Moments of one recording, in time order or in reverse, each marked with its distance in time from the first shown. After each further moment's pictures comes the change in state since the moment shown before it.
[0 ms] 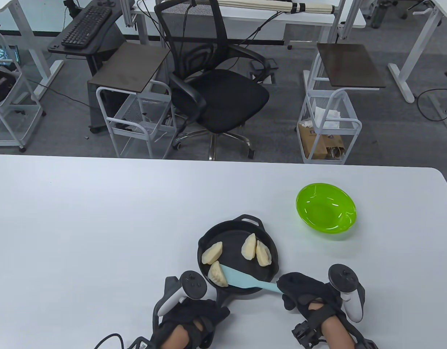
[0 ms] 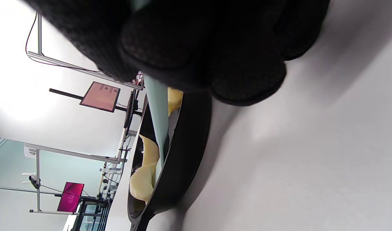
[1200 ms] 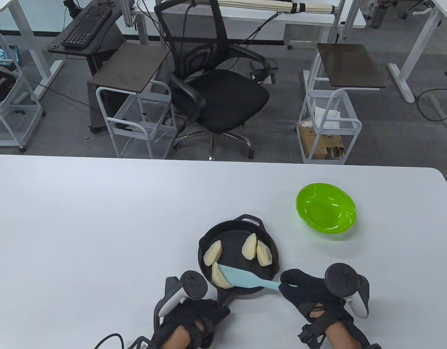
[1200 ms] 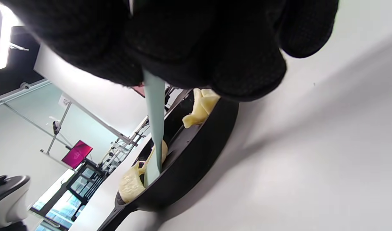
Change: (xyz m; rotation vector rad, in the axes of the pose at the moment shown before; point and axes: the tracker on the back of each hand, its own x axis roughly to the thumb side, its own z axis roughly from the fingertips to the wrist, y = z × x) left_hand 0.002 0.000 0.000 0.018 -0.003 0.003; right_hand 0.030 -0.005 0.011 -0.074 -0.233 0.332
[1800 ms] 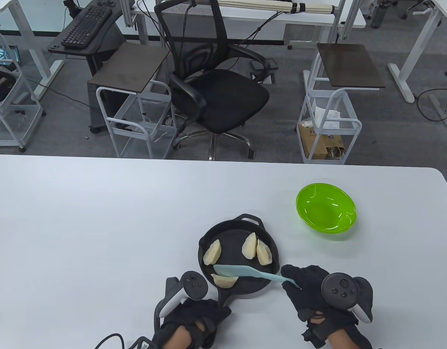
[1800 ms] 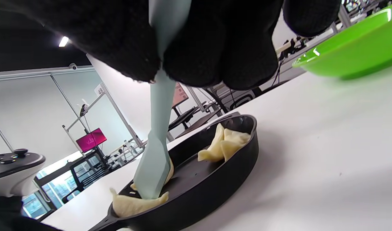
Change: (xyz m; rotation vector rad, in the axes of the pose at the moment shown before) left_hand 0.001 -0.001 0.001 0.003 0.011 0.006; right_hand 0.039 -0.012 0.017 -0.079 -0.233 0.258
